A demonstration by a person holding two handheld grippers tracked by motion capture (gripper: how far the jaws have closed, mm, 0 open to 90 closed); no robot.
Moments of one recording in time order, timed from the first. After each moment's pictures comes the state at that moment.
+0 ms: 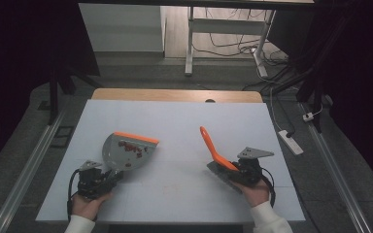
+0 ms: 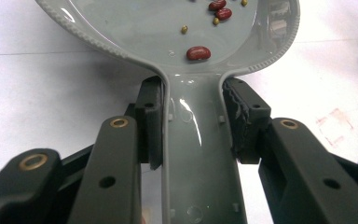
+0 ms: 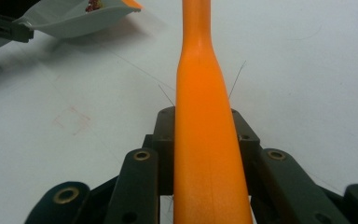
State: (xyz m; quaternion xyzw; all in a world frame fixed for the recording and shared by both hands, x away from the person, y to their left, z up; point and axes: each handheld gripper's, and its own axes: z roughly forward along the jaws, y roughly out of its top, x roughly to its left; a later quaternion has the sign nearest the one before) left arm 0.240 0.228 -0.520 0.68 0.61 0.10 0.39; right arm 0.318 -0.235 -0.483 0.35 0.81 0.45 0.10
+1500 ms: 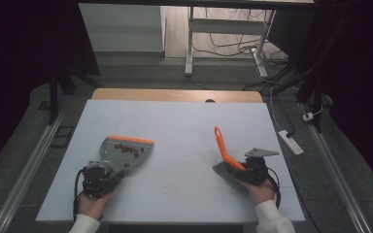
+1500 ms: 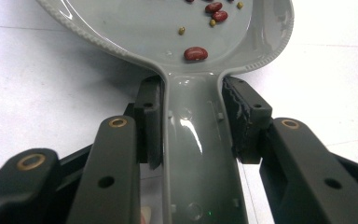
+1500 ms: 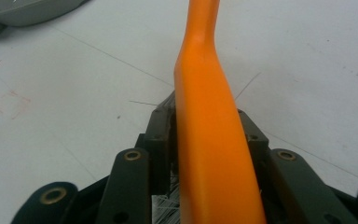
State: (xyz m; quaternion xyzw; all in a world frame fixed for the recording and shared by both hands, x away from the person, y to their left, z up) left arm 0.249 0.218 -0.531 0.66 0.65 0.11 0.35; right arm 0.335 -0.264 -0.507 0.41 0.81 0.41 0.10
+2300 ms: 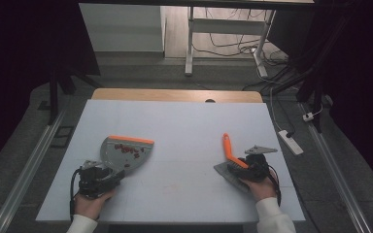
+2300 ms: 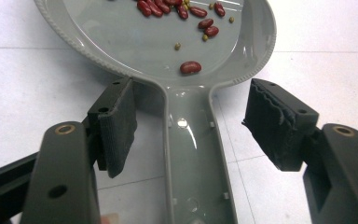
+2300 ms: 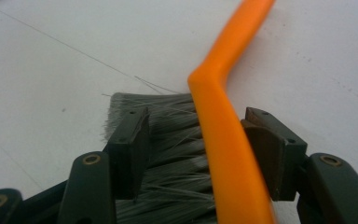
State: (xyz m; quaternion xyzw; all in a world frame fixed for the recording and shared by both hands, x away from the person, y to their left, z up) left arm 0.242 0.225 -0.521 0.66 0.63 0.12 0.38; right arm 0.348 -0.269 -0.513 0.43 0.81 0.37 0.13
